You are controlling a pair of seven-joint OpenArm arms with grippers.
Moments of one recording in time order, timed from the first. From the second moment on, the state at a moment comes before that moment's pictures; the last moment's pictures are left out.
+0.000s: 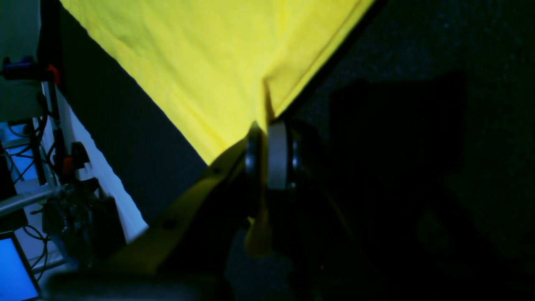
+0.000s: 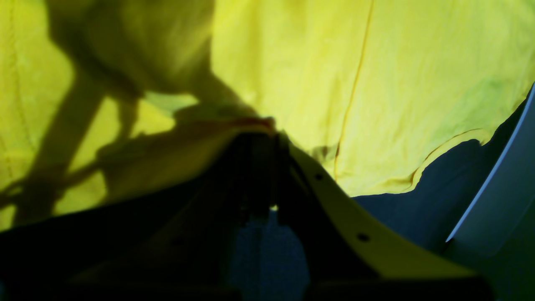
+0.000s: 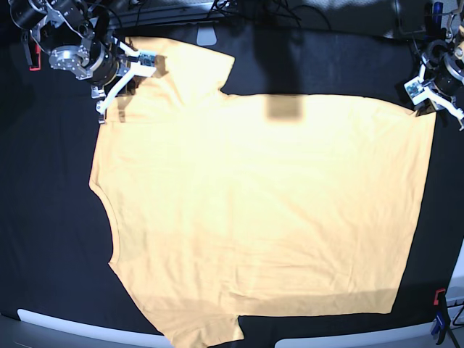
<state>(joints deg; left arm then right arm) 24.9 -43.8 5.6 81.2 27.3 -15.2 -4.4 -25.8 44.9 -19.2 107.6 -36.2 17.1 -20.1</state>
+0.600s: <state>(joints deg) 43.8 -48.0 -1.1 89.5 24.1 -12.2 -4.1 -50.2 51.9 -6.5 121.9 -31.6 13.3 -31.8</state>
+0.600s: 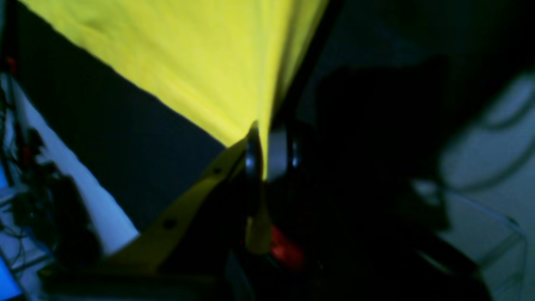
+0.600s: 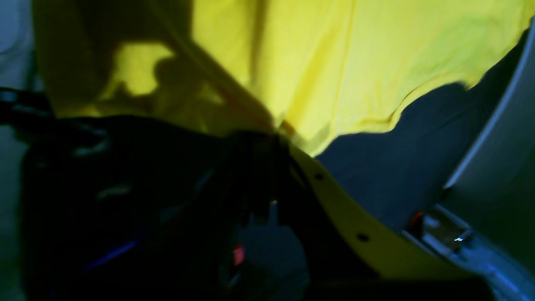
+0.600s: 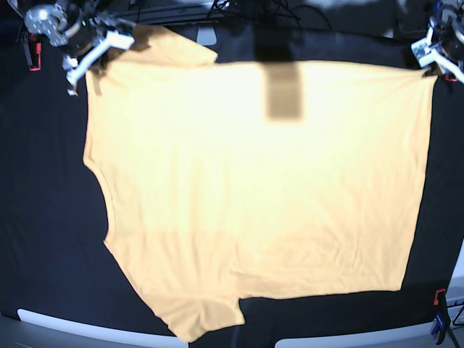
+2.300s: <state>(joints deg) 33.5 -41.0 -12.9 87.7 12.2 -14.2 -10.1 -34.5 45.2 5.3 116.9 -12.6 15.2 -27.4</state>
